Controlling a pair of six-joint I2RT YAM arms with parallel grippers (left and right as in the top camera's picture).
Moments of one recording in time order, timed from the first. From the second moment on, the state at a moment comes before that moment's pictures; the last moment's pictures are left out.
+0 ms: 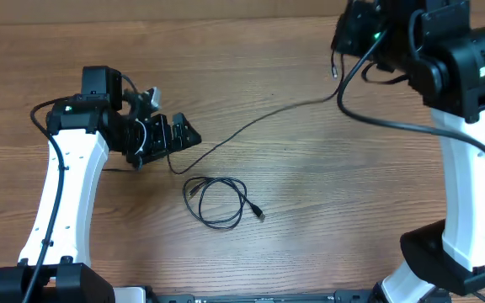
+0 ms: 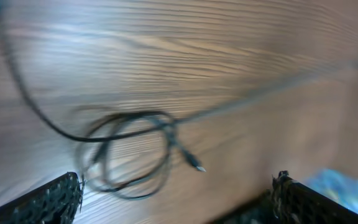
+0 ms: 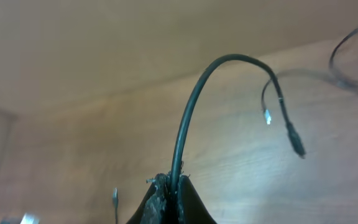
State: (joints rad) left arm 0.03 1.54 1.34 -1.14 0.64 -0.15; right arm 0.32 1.82 2.56 -1.41 0.05 0.51
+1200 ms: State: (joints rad) left arm 0.03 1.54 1.34 -1.22 0.57 -0.09; right arm -0.27 1.87 2.18 -1.24 0.39 0.54
